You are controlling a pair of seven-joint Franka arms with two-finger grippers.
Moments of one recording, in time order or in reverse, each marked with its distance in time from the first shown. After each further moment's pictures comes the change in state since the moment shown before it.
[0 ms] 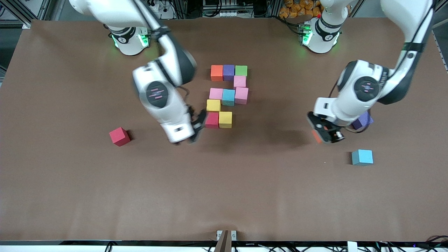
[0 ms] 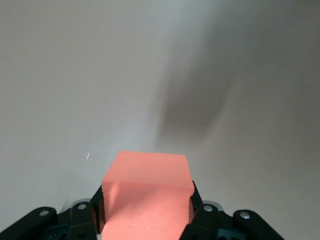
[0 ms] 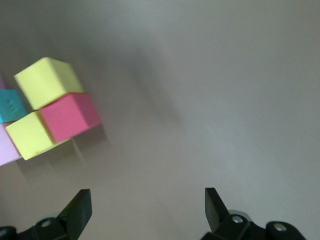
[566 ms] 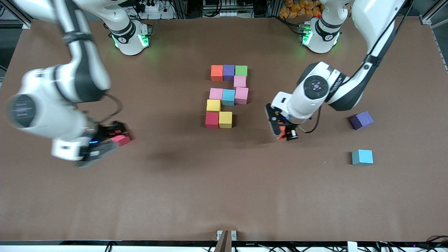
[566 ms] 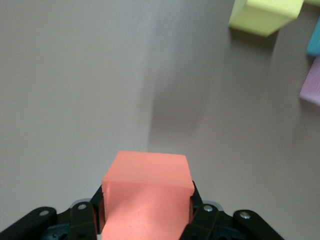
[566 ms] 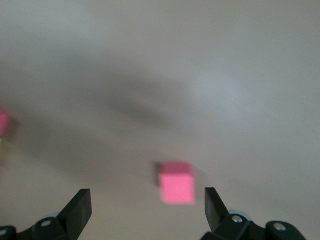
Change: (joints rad) left arm -0.238 0.172 0.001 0.166 0.000 -0.003 -0.006; right arm -0.358 -0.103 -0.074 -0.005 -0.004 -0.148 0.150
